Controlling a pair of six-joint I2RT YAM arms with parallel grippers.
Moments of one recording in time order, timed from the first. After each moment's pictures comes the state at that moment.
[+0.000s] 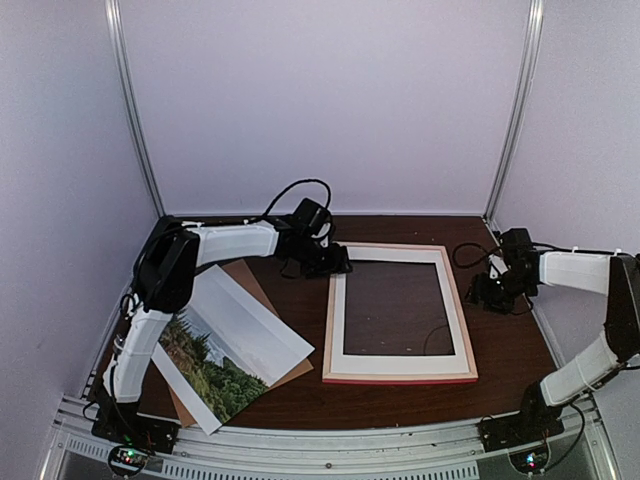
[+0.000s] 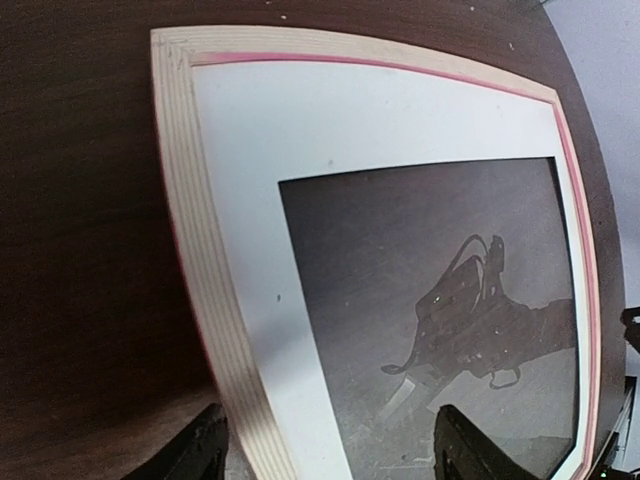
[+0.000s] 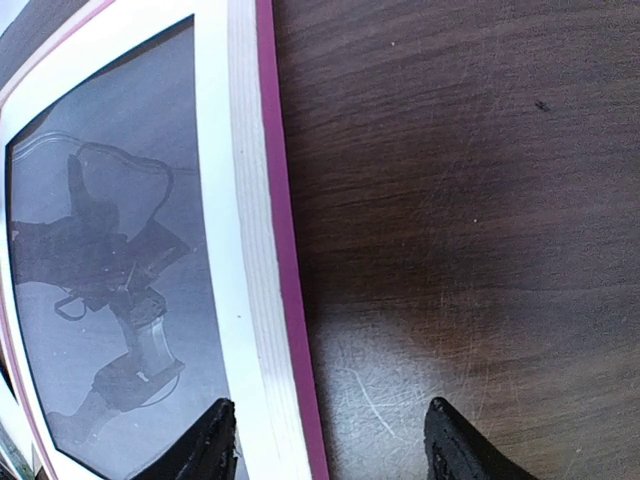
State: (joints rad) left arm -0.74 2.39 1.95 -0.40 0.21 -0.60; right arm 0.03 1.43 0.77 -0.45 -0.20 0.34
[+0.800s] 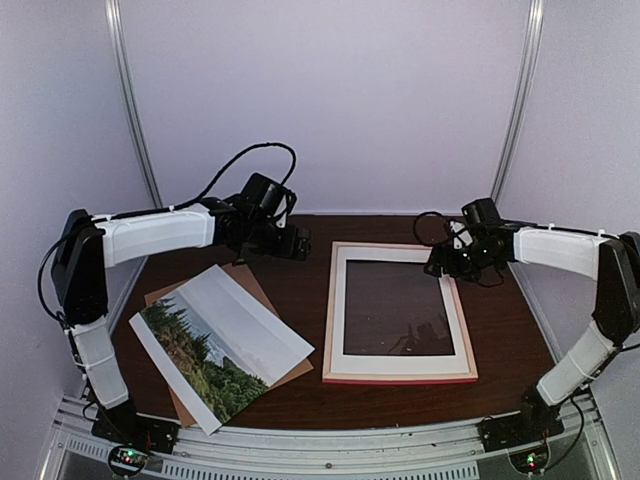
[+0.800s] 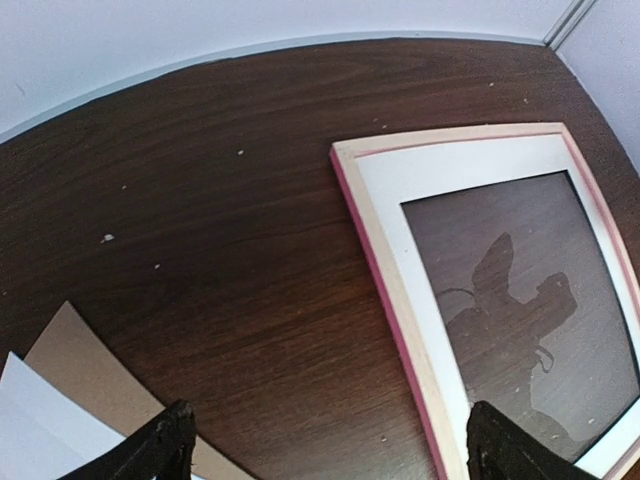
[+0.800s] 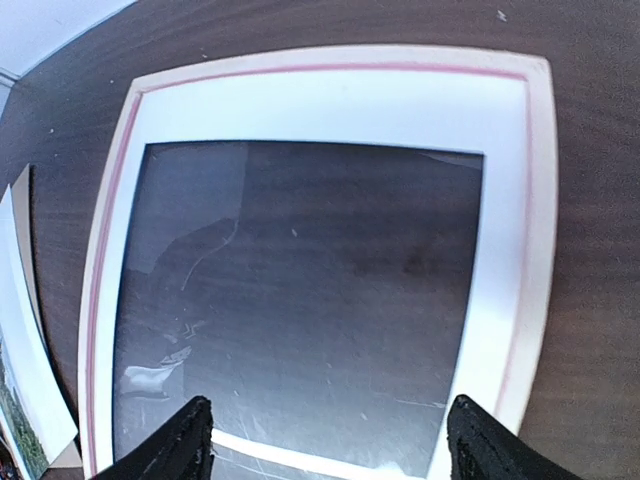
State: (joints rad) left arm -0.72 1.86 1.51 -0.41 -0.11 -0.35; right arm 0.27 1.53 1.01 -0.41 -0.18 0.34
